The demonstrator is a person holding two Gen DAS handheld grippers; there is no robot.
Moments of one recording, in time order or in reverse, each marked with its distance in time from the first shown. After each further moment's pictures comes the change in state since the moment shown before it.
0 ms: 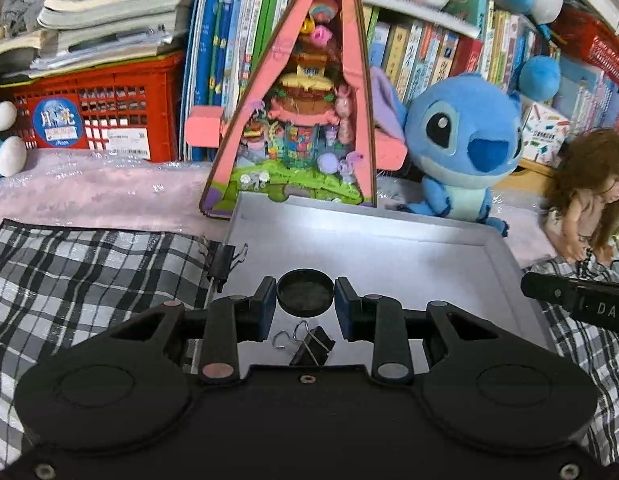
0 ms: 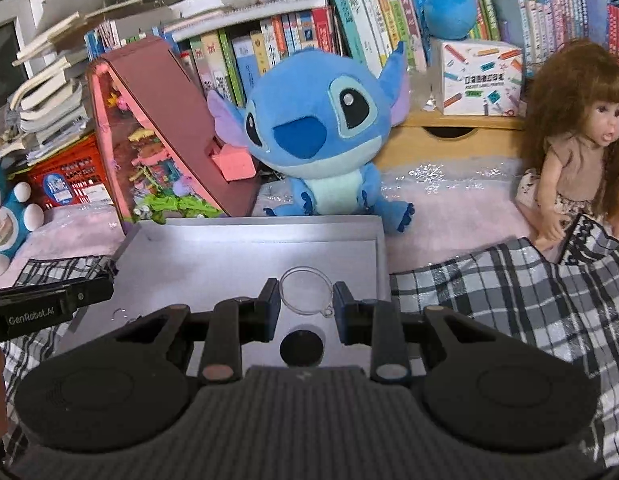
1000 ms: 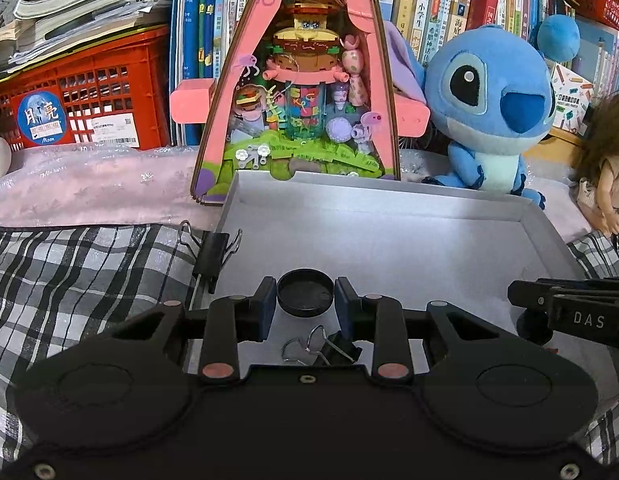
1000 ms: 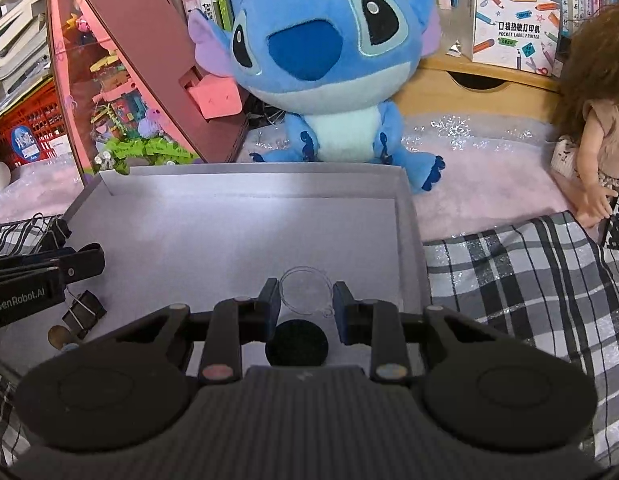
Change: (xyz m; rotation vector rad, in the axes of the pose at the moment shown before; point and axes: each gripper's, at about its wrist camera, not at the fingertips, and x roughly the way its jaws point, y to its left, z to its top) left arm 0.046 -0.002 -0.010 0.061 0.021 0.048; right arm 0.068 0.008 -0.012 -0.033 0.107 -0.038
